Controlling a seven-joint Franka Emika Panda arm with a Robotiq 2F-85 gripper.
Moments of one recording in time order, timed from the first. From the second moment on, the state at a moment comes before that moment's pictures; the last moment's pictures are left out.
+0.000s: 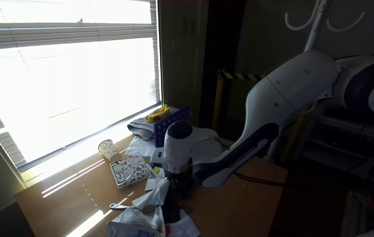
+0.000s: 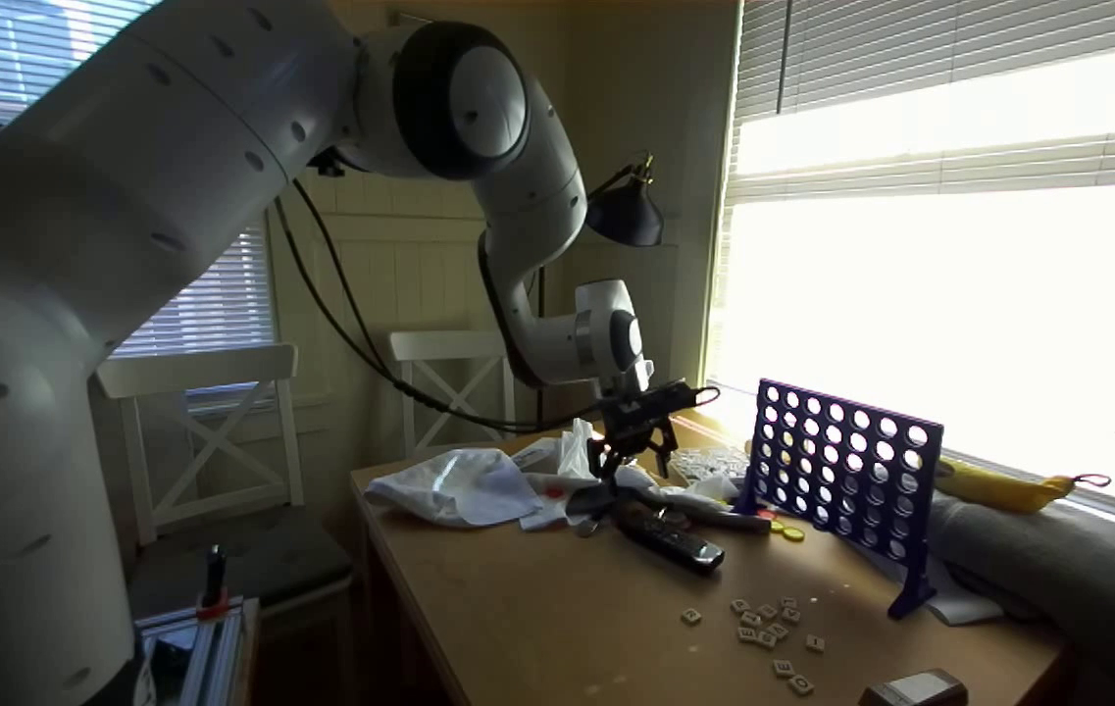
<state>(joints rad) 0.28 0.74 0.17 -1.70 -0.57 2.54 -0.59</state>
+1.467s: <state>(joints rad) 0.19 0.74 0.26 -1.68 -0.37 2.35 -0.87</state>
